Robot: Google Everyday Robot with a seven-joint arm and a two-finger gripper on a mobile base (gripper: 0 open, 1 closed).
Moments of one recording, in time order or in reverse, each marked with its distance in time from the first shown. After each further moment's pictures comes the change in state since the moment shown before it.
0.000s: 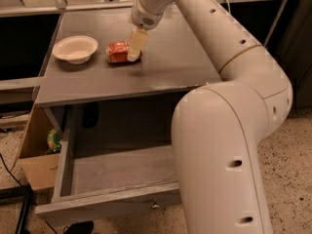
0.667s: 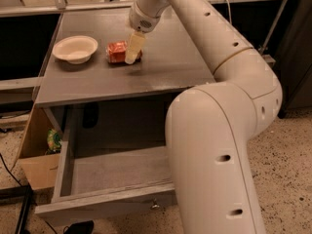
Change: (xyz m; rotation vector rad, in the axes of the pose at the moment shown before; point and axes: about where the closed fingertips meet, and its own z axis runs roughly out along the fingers) arm -0.002 0.003 0.014 -0.039 -0.012 0.009
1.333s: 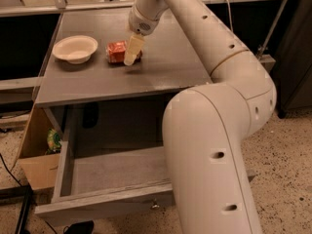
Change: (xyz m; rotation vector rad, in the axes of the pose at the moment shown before) arm 0.002 0.002 0.012 -0.028 -0.009 0.016
